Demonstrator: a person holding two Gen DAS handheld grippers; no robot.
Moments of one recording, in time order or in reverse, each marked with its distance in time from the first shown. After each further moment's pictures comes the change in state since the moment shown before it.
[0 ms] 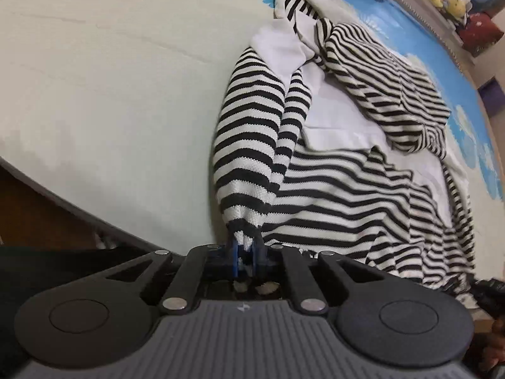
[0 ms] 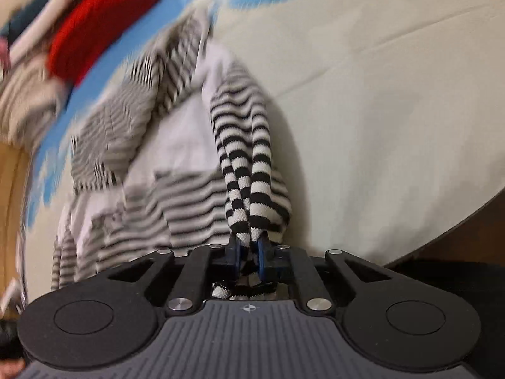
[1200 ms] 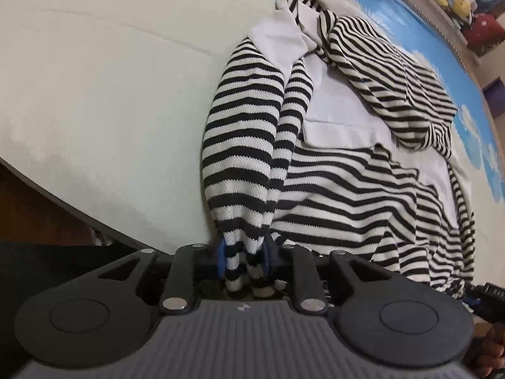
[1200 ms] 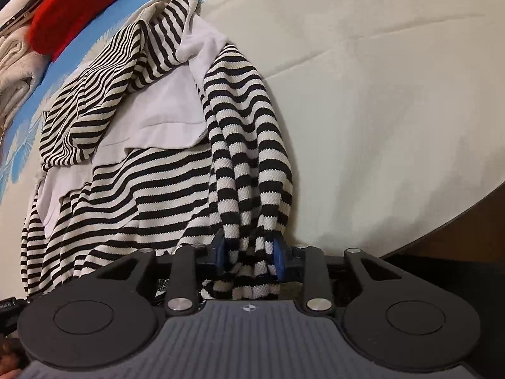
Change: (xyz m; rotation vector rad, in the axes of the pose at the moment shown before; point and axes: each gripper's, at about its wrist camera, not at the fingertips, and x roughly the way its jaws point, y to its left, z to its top) left arm 0.014 -0.007 -0.003 -0.002 0.013 0.028; right arm 0.015 0.011 -0.003 -0.031 0.032 -0.120
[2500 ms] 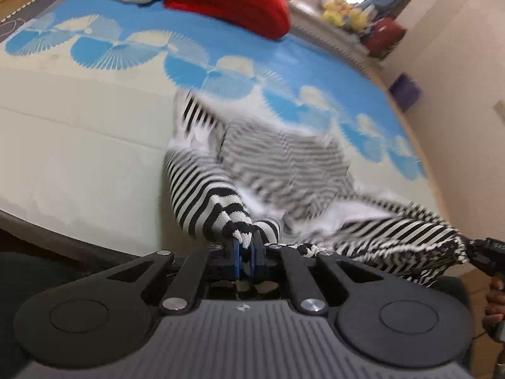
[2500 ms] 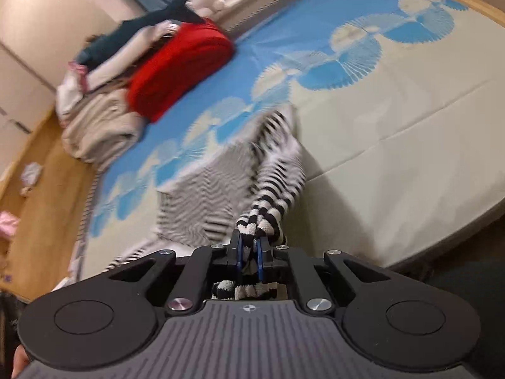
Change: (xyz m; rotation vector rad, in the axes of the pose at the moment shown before) left arm -0.201 -0.009 -0.032 0.221 -0.209 -0.257; right arm -0.207 -0.012 -0.019 -0.044 -0.234 0.346
